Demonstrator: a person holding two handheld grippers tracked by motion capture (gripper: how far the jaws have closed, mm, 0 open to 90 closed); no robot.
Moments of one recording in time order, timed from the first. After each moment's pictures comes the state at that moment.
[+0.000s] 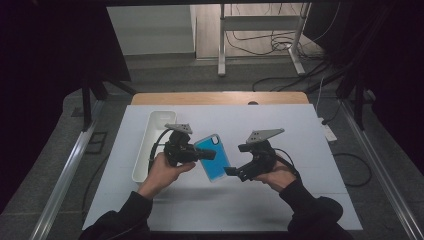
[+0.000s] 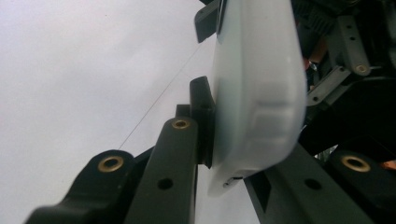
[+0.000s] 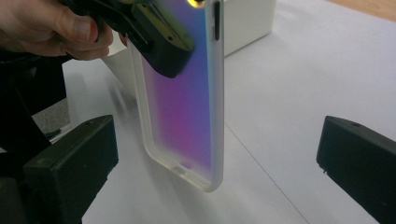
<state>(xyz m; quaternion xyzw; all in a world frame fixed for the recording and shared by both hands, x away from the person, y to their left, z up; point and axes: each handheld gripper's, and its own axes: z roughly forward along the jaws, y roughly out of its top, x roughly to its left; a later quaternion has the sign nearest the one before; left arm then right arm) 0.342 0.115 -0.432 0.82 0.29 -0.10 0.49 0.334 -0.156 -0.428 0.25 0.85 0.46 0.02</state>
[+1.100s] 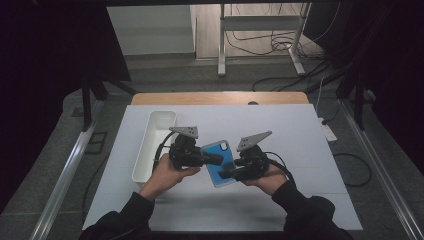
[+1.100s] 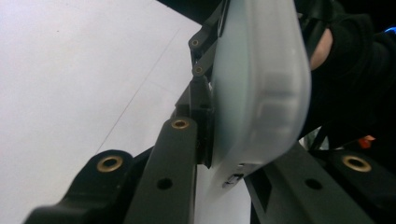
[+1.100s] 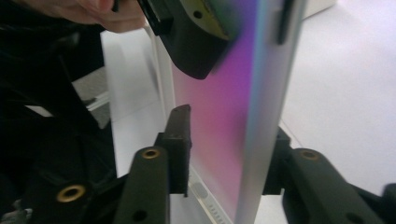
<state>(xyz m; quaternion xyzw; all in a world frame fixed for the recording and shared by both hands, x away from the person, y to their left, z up) 0.333 0.102 -0.423 0.82 0.22 -0.12 0.51 0.328 -0.141 -0.433 0.19 0.88 0.43 -0.06</state>
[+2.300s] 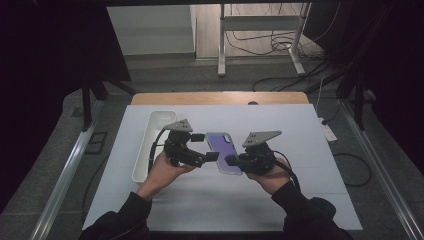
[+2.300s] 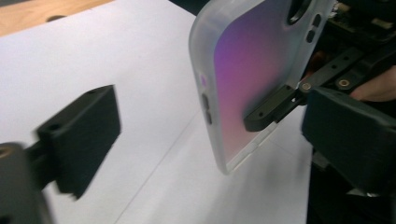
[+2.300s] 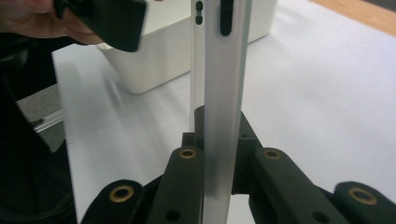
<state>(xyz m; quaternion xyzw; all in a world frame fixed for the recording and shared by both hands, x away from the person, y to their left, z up) 0.333 0.111 -0.415 0.81 0.30 0.01 0.51 0.323 -0.149 -0.418 0.23 0.86 0.44 0.06</state>
